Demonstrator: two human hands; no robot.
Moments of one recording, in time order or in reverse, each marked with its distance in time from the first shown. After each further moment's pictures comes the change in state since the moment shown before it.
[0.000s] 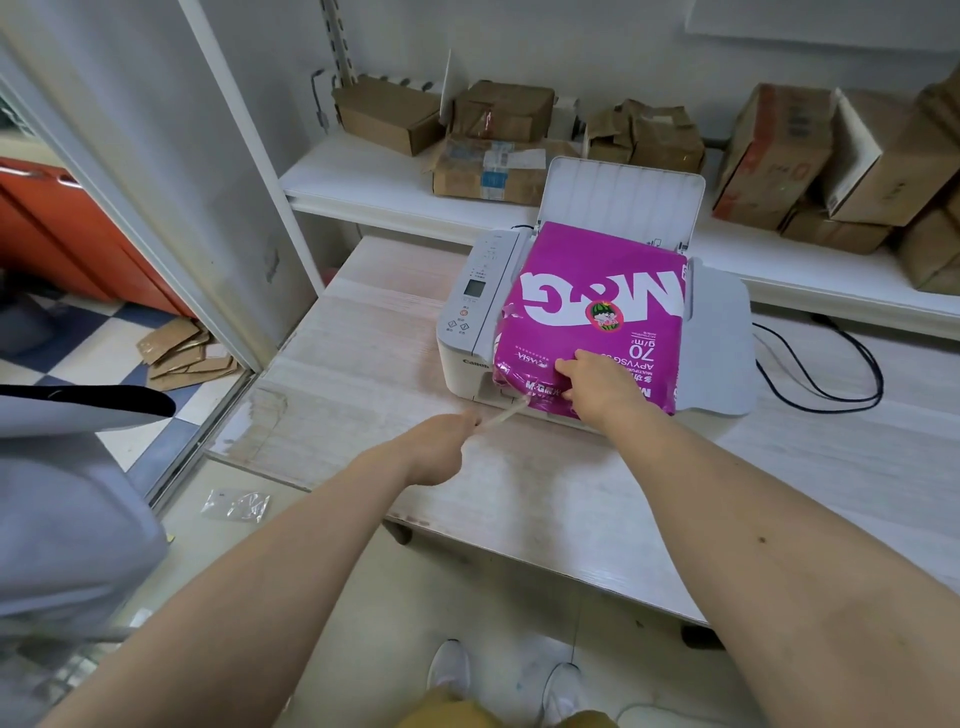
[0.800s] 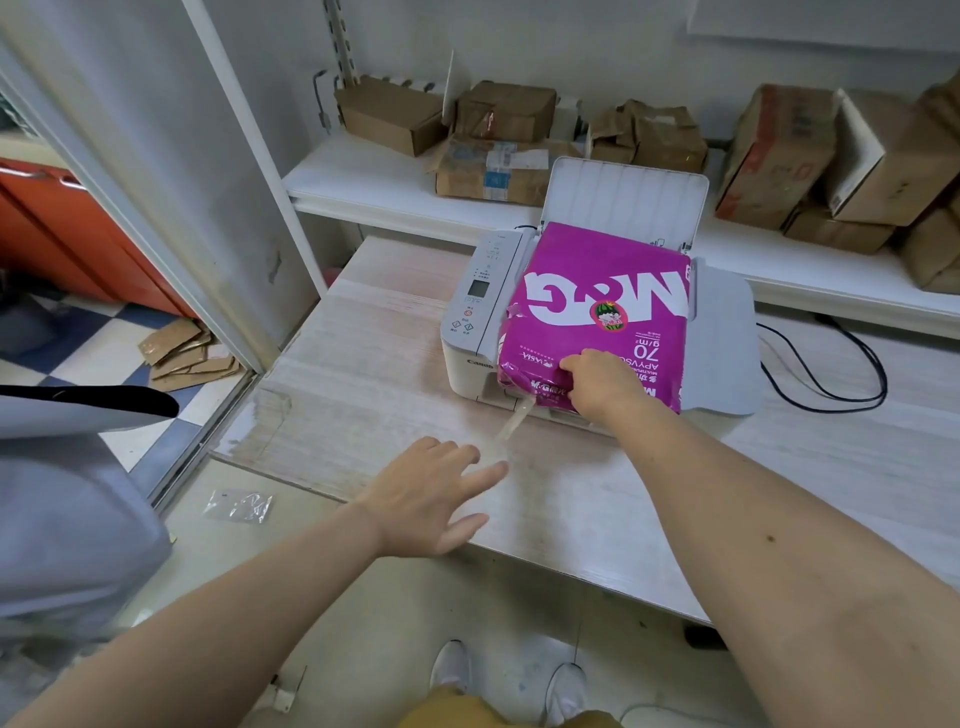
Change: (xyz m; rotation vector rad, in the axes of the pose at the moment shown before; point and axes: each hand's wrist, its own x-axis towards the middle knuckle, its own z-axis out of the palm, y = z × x) left_hand -0.035 -0.036 0.037 0.602 0.526 0.638; right_hand 0.003 -0.005 -0.005 0.064 -0.007 0.050
